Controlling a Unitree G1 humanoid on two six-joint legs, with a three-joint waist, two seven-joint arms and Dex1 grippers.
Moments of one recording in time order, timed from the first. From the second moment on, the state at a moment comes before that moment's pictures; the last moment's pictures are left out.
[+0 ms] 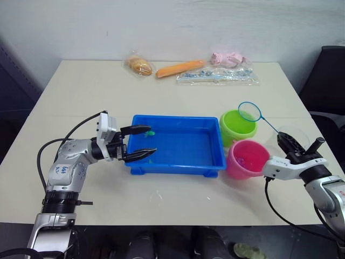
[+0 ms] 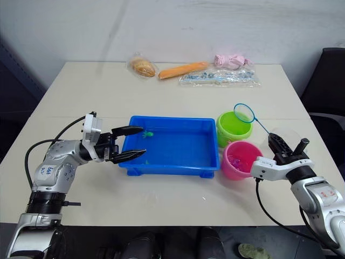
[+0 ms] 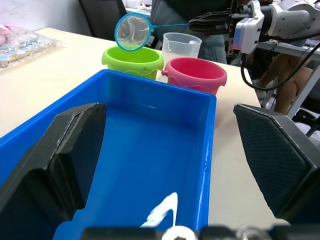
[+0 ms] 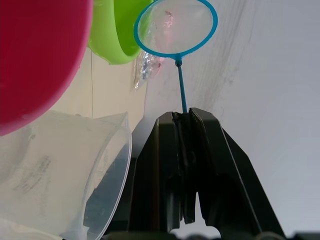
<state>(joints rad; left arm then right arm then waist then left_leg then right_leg) -0.46 0.55 0.08 0.12 -0.55 0.24 -1.18 0.15 -0.83 -0.22 -0.28 -0.84 -0.13 0.15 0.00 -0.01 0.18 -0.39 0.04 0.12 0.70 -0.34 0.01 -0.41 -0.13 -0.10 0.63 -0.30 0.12</state>
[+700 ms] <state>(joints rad) -0.33 0.69 0.22 0.12 -0.56 0.21 -1.24 -0.26 -0.79 -0.02 -0.61 0.35 0.55 0.77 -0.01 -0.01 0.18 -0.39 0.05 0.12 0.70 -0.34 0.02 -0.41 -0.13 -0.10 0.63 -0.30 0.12</state>
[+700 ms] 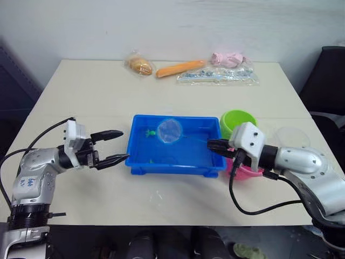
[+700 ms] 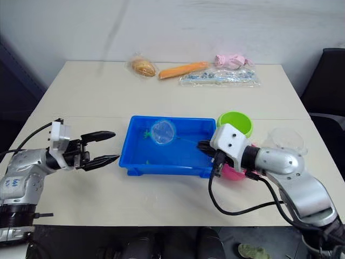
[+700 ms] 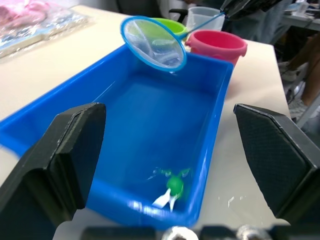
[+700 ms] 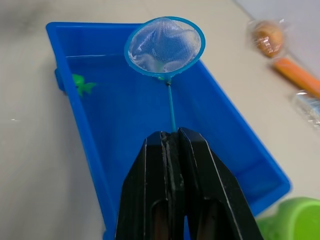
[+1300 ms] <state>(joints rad) -0.06 0.80 0.38 0.01 -0.58 0.26 -1.24 -0.55 -0.81 0.38 -0.32 0.11 0.59 0.90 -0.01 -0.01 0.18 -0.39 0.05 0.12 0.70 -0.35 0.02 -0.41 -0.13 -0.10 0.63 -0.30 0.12</state>
